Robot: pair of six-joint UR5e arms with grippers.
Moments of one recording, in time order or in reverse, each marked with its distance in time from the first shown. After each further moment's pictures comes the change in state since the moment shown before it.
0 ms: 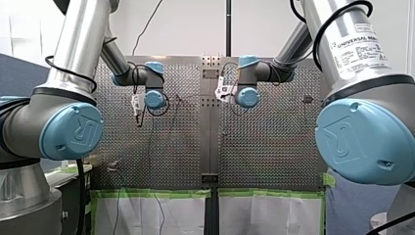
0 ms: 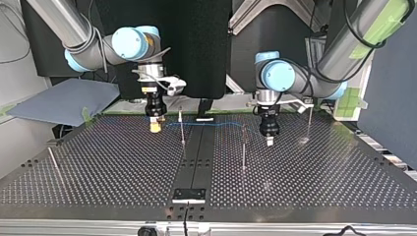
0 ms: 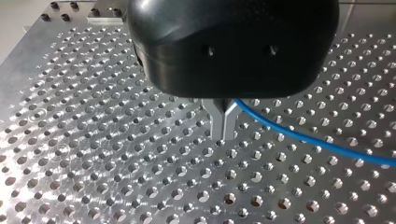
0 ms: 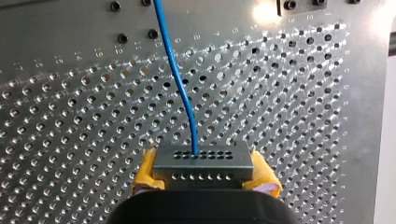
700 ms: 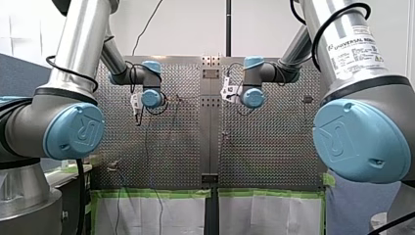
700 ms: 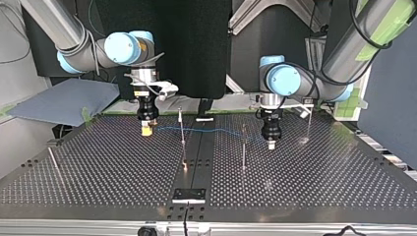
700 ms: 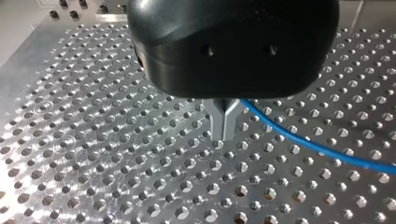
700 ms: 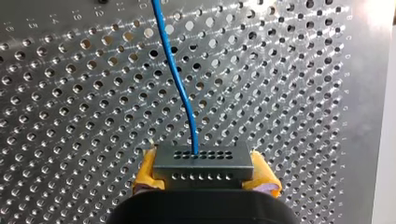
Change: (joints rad) left arm 0.033 0.000 0.013 -0.005 0.069 -0.012; right arm -0.044 0.004 -0.003 -0.014 -0.017 0.005
